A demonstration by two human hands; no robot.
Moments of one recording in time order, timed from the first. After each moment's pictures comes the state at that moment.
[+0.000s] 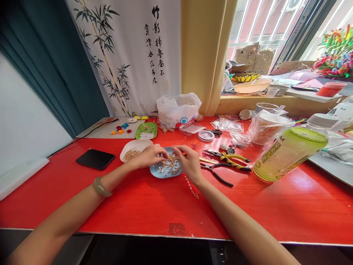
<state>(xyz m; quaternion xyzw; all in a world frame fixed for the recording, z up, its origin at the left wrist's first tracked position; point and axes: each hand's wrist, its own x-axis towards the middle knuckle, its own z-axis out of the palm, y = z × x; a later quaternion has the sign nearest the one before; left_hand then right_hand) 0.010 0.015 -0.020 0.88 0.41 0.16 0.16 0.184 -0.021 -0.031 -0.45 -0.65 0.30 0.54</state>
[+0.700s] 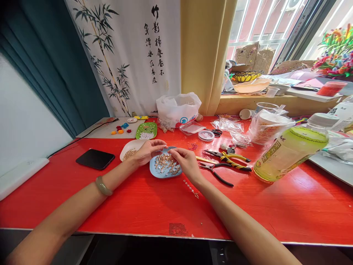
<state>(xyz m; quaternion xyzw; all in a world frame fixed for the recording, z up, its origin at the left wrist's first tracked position) 0.016 0.020 -0.023 0.52 0.37 0.44 0.63 0.178 -0.030 -0.020 -0.44 -0.61 0.43 0.49</state>
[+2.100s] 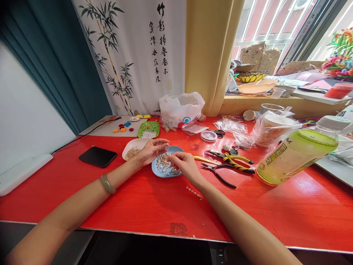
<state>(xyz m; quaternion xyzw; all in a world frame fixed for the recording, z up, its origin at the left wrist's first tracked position) 0.018 0.020 -0.030 0.43 0.30 0.49 0.69 0.173 -0.036 -0.016 -0.44 -0.63 0.48 0.42</state>
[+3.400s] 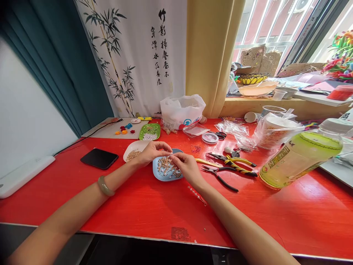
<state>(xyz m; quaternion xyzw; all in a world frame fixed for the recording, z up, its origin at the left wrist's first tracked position) 0.015 0.013 -0.011 0.68 0.34 0.41 0.51 0.174 -0.027 -0.025 -0.43 -0.64 0.45 0.44</state>
